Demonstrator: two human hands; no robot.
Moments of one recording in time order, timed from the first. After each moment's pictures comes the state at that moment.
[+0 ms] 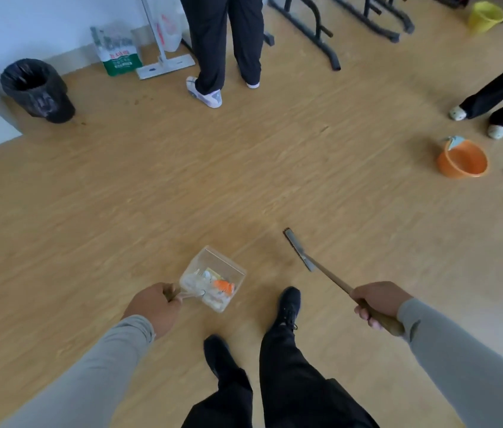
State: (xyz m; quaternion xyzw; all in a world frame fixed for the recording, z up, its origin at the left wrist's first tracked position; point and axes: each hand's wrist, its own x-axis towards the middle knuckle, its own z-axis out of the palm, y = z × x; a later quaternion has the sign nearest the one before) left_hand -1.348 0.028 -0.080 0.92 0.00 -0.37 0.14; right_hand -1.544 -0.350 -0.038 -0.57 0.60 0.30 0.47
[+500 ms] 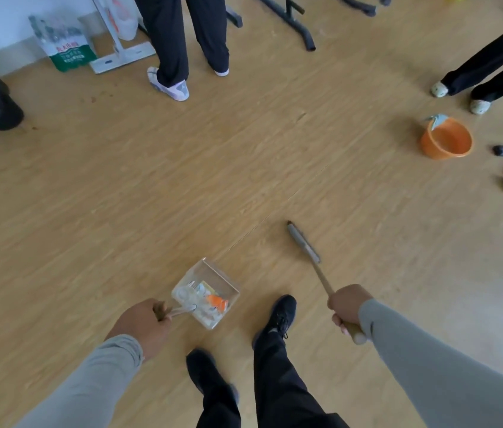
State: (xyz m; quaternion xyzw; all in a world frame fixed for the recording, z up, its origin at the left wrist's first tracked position) left_hand -1.336 -0.058 -0.122 0.91 -0.07 -0.40 0.09; right_hand -1.523 -0.404 -0.110 -0.61 0.60 0.34 0.40
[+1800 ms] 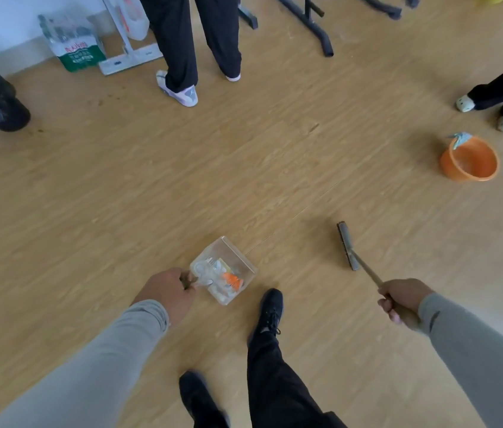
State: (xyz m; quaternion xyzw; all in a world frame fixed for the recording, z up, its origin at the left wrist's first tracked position) left_hand -1.234 -0.192 -0.116 0.92 -0.08 -0.38 0.12; right_hand -1.466 -0.569 -0.110 -0.48 0.71 0.20 0.48
